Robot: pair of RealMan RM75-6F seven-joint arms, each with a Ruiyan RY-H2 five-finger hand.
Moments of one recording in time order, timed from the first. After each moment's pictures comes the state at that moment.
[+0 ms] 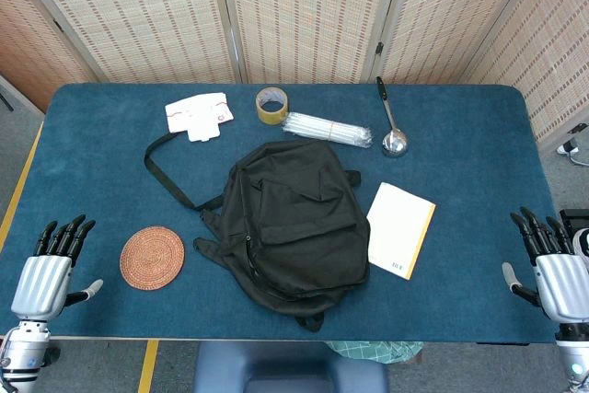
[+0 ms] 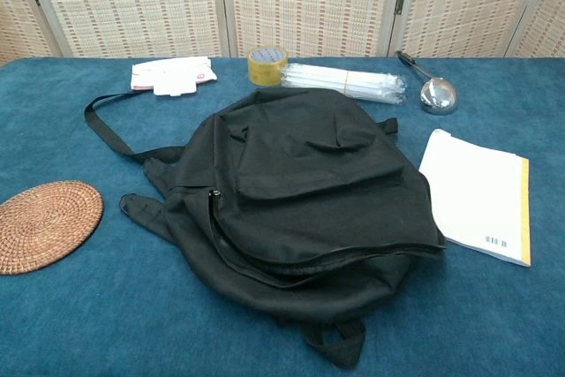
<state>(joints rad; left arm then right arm) -0.15 -1.19 -0.05 -1.64 1.51 1.47 0.18 0.07 -1.13 0.01 -1.54 -1.54 1.56 0.09</state>
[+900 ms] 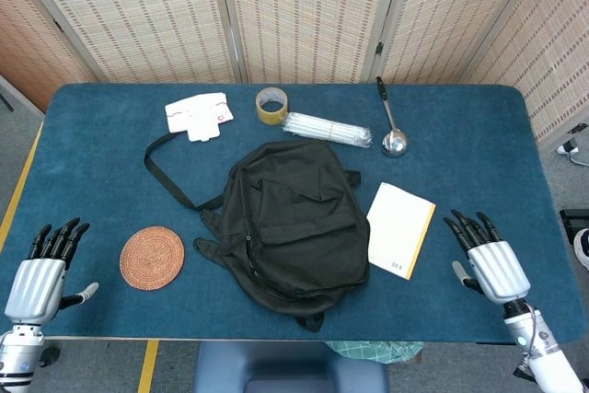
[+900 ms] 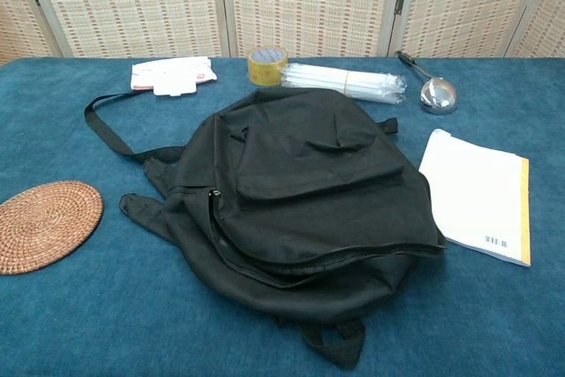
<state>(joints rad) -0.13 -1.17 -0.04 -1.64 1.51 1.48 0.14 0.21 -1.30 0.01 -1.34 -1.62 1.34 0.00</state>
